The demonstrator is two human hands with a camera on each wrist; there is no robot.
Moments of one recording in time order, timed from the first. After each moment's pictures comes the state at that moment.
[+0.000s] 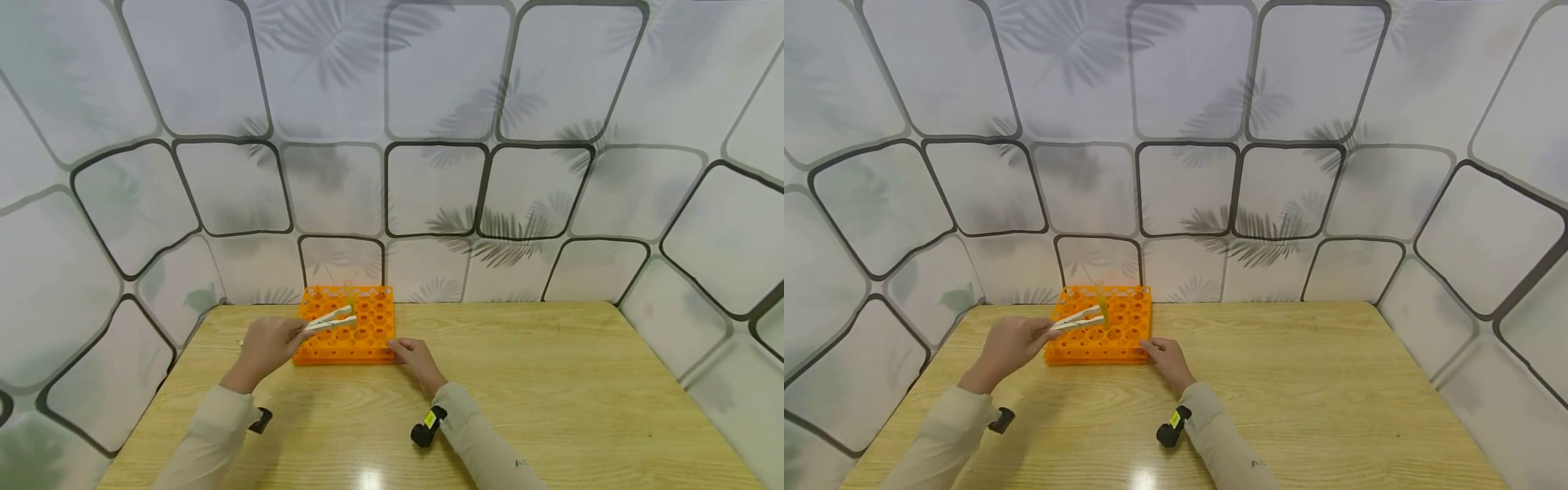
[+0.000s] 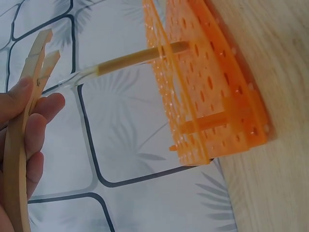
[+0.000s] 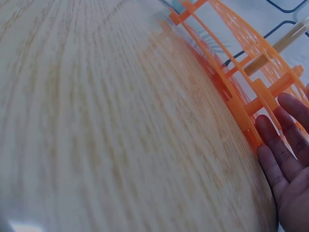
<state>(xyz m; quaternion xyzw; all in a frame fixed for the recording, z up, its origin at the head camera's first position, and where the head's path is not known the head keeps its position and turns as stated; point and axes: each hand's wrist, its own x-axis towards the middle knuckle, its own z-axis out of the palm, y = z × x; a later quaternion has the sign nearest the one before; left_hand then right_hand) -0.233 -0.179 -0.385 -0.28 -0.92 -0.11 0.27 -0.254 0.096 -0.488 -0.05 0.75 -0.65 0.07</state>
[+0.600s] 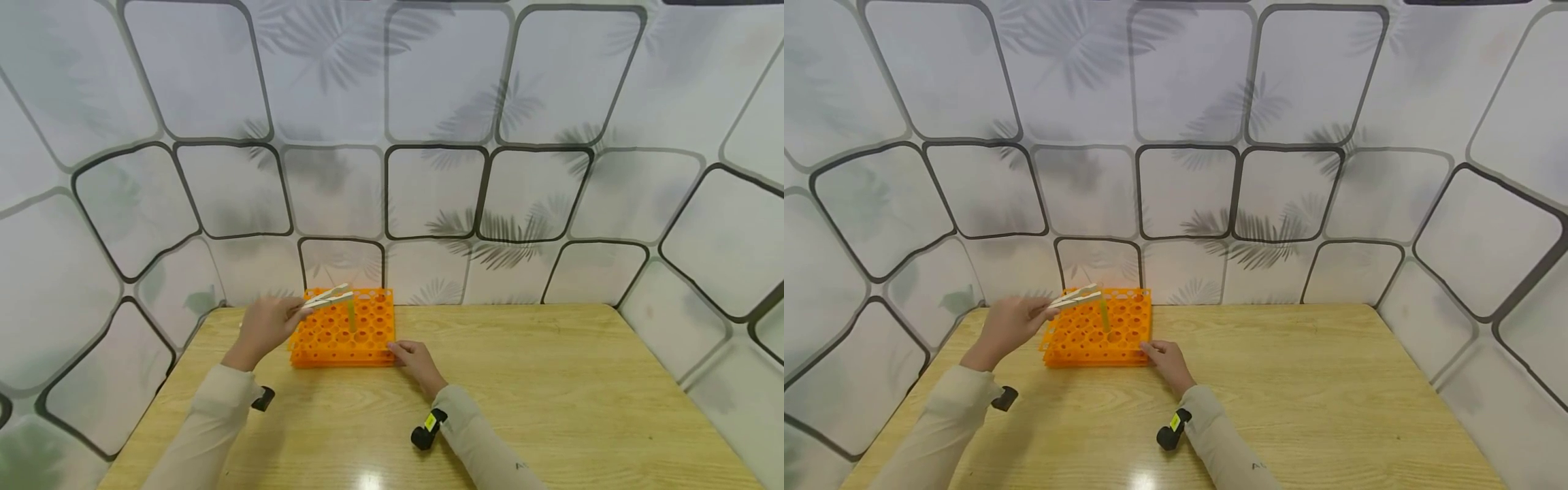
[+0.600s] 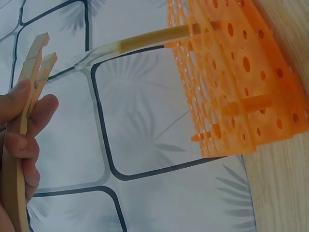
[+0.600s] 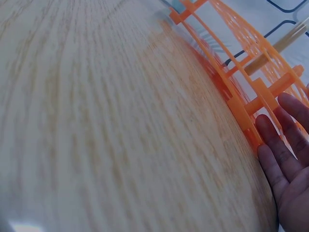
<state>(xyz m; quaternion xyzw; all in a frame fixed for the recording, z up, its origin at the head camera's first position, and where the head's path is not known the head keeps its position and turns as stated) -0.259 -0.183 -0.367 -0.28 -0.91 -0.15 0.27 -0.251 0.096 -0.482 -0.04 0.76 -0.65 0.07</state>
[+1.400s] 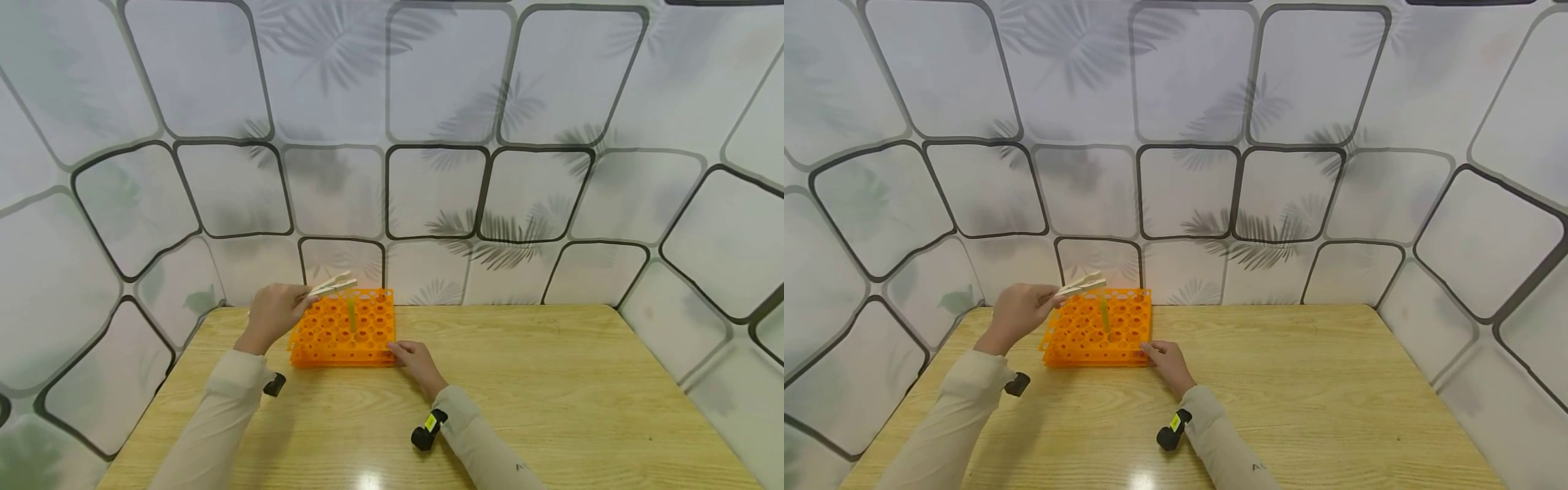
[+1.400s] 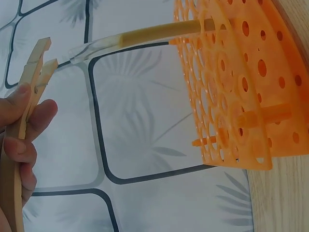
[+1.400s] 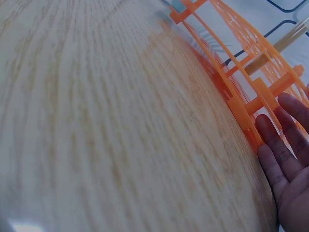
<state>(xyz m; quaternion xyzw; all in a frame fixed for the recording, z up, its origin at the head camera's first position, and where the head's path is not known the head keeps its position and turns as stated) -0.278 -0.173 -0.362 -0.26 -0.92 -0.15 0.27 -0.250 0.095 -0.481 -0.04 0.76 -0.65 0.08</state>
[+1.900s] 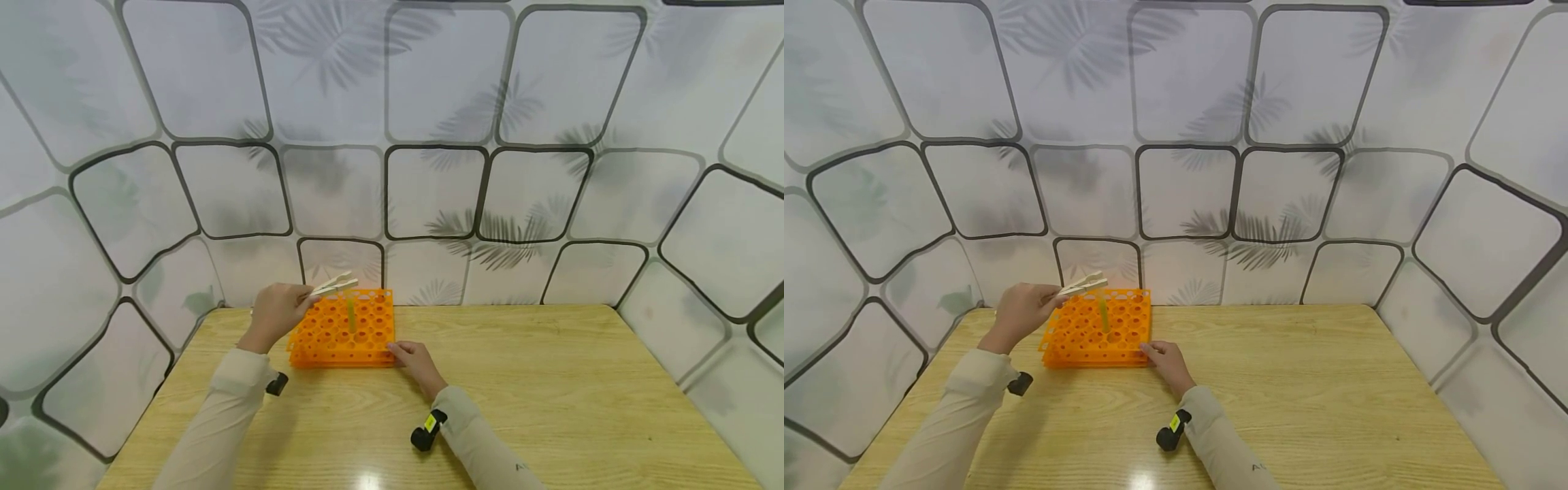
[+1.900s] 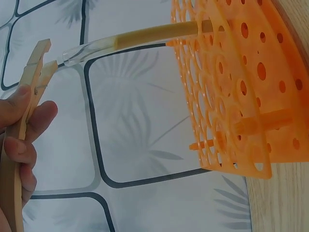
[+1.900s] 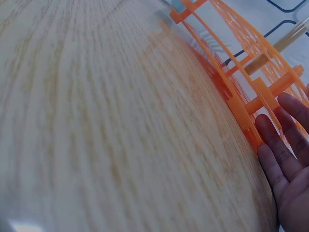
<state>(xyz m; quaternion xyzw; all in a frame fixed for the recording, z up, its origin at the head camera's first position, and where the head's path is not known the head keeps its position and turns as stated) -0.282 -0.170 -0.364 -0.25 -0.93 -0.12 0.26 -0.259 0.098 -0.497 -0.05 0.75 -0.65 0.08</state>
